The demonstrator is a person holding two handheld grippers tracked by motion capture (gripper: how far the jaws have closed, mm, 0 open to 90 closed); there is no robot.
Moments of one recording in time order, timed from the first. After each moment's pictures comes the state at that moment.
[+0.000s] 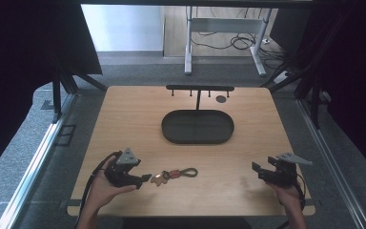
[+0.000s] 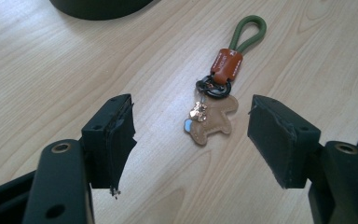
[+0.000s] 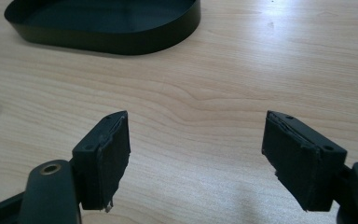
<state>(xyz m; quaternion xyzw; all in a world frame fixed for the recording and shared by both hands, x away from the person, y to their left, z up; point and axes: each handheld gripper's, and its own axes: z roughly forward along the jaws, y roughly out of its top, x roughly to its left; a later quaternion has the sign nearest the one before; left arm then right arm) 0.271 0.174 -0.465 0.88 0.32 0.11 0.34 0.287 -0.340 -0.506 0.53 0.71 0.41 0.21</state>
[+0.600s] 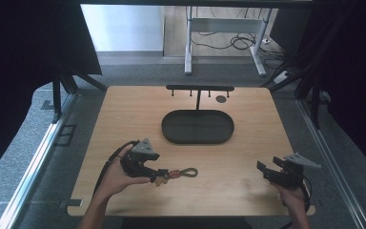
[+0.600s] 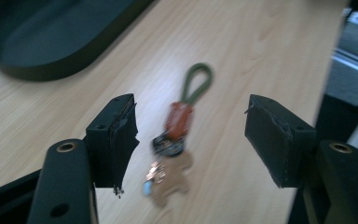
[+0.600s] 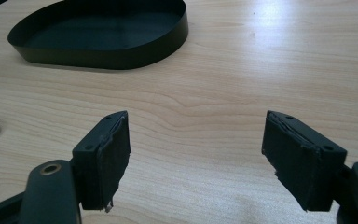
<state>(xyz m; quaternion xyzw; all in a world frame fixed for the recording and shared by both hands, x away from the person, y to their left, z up) 0.291 0.127 -0.432 0.89 0.25 0.04 0.37 0.279 -0.351 -0.500 0.54 0.69 0.43 0.22</state>
